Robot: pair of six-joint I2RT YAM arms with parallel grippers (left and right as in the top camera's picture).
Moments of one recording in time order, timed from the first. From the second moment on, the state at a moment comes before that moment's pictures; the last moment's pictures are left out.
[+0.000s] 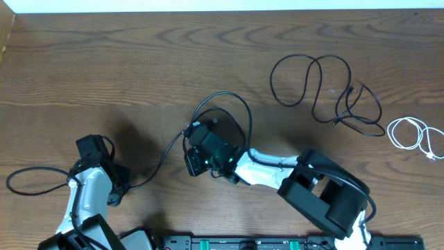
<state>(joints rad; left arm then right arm) 0.45 1.34 0.54 -0.67 -0.13 -0.79 0.96 2.04 1.07 0.13 -0.24 0.61</state>
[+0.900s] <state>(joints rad) 0.46 1.35 0.52 -0.80 0.72 -0.35 0.77 2.04 1.05 0.27 -1.03 0.48</state>
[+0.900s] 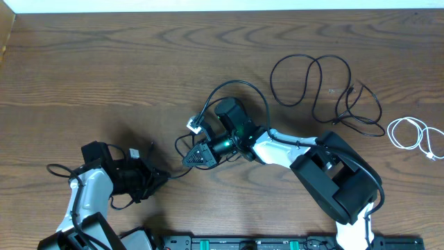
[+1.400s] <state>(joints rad) 0.46 1.35 0.52 -0.89 0.97 -0.34 0.81 2.04 1.05 0.25 -1.04 0.33</state>
